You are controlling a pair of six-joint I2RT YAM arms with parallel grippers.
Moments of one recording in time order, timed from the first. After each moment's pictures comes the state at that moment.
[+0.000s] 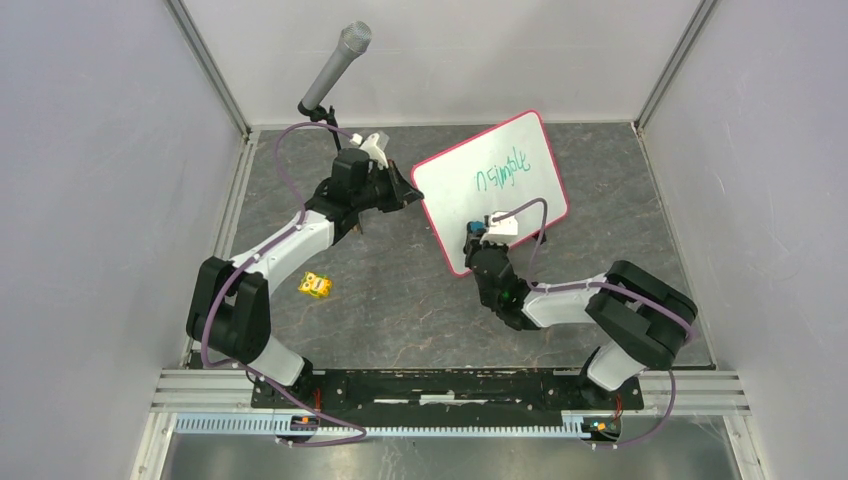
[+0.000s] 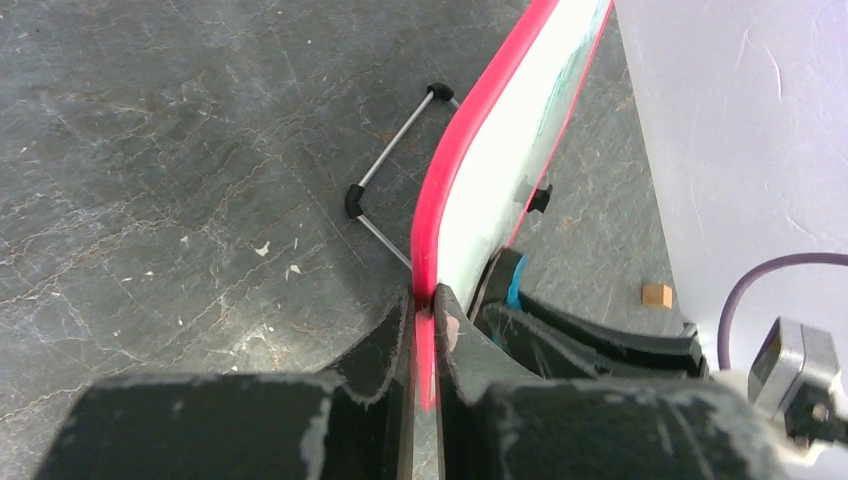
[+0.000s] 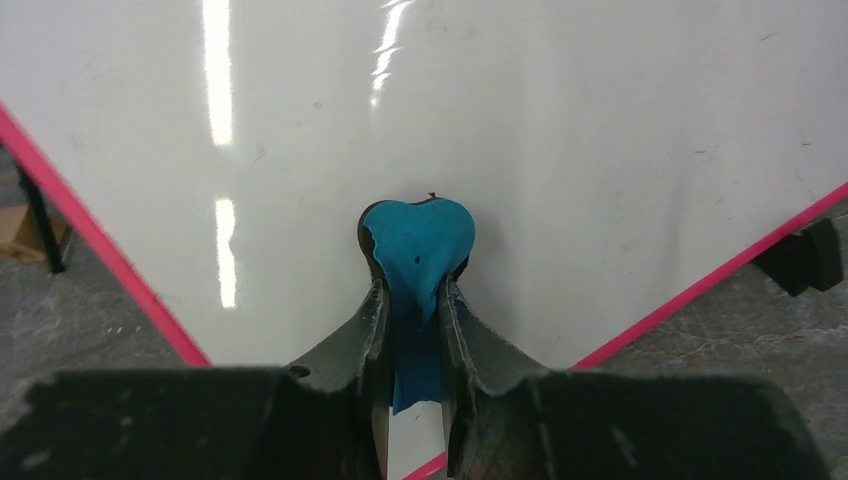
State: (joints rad) left arm -0.42 1.54 1.07 0.02 0.33 -0.61; right arm 0.92 1.59 0.53 0.79 0.84 0.39
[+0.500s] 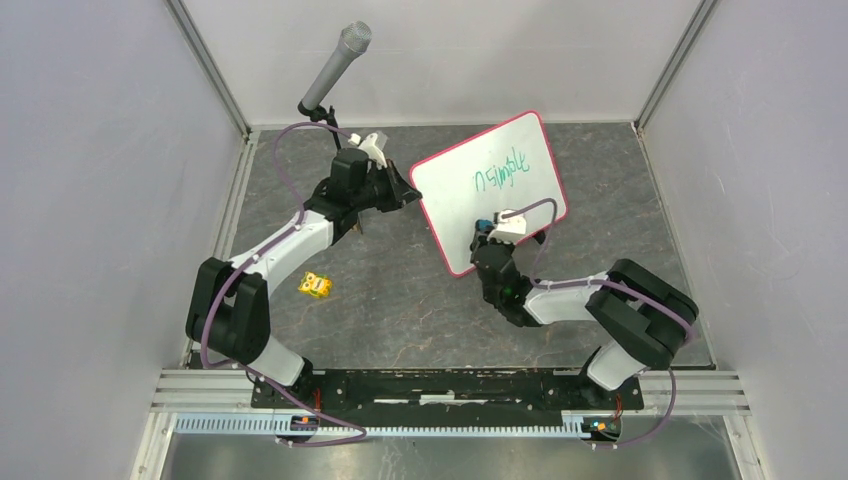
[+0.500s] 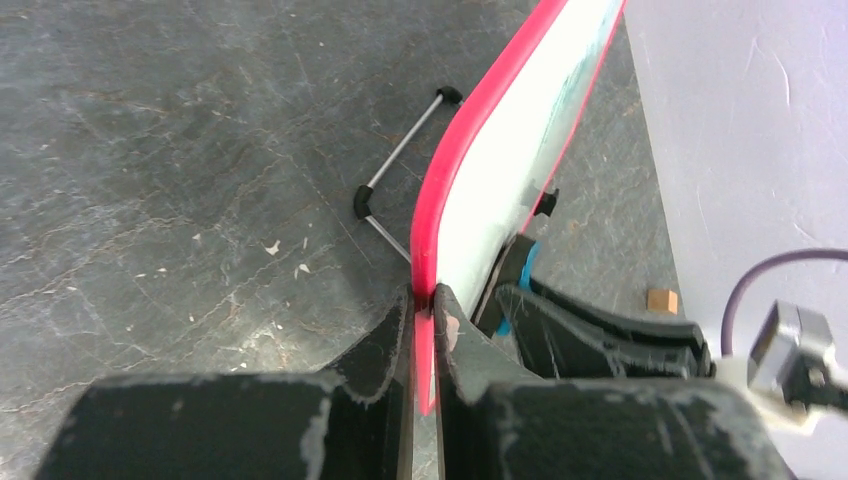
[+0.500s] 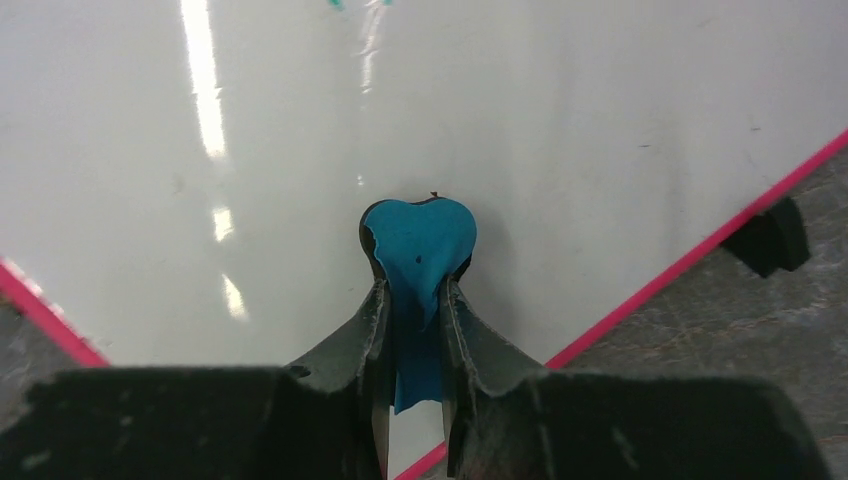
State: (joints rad) left arm -0.42 1.54 1.07 0.01 0.33 -0.60; right arm 0.85 1.58 0.51 0.75 0.83 0.48
